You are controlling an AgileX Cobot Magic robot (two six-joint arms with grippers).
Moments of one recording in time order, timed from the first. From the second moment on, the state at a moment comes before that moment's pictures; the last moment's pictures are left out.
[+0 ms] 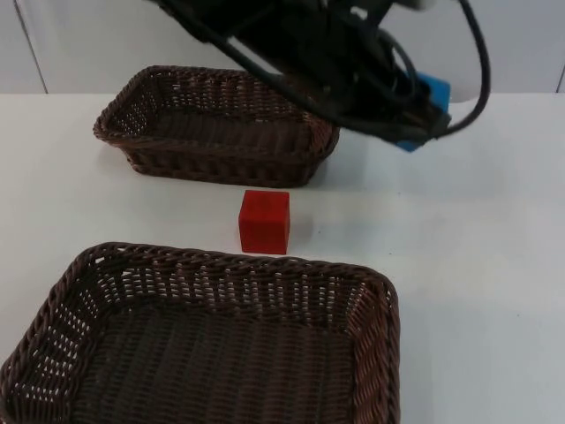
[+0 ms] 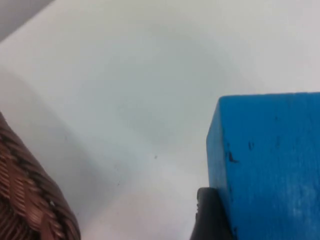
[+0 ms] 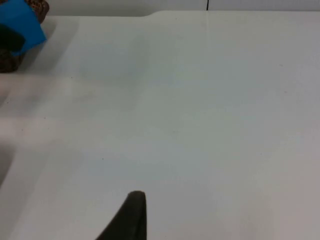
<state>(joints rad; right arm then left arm) 0.09 0.00 -0.52 -0.08 1.09 0.04 -0.62 2.07 -1.51 -0.68 0.36 0.79</state>
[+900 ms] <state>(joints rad) 0.09 0.00 -0.52 -0.08 1.09 0.04 -0.62 1.99 -1.51 -0.66 0.41 0.76</state>
